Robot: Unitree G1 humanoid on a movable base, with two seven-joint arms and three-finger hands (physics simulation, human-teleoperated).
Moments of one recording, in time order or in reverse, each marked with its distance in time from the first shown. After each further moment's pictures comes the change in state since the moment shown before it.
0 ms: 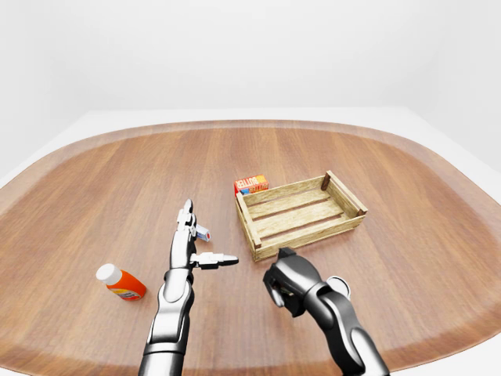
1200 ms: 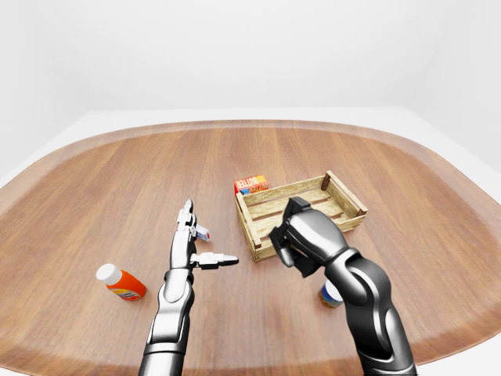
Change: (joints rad) left arm 0.001 -0.001 -0.001 0.000 0.002 -0.002 0.001; right arm -0.146 0.025 -0.127 -0.396 0.066 0.000 0.209
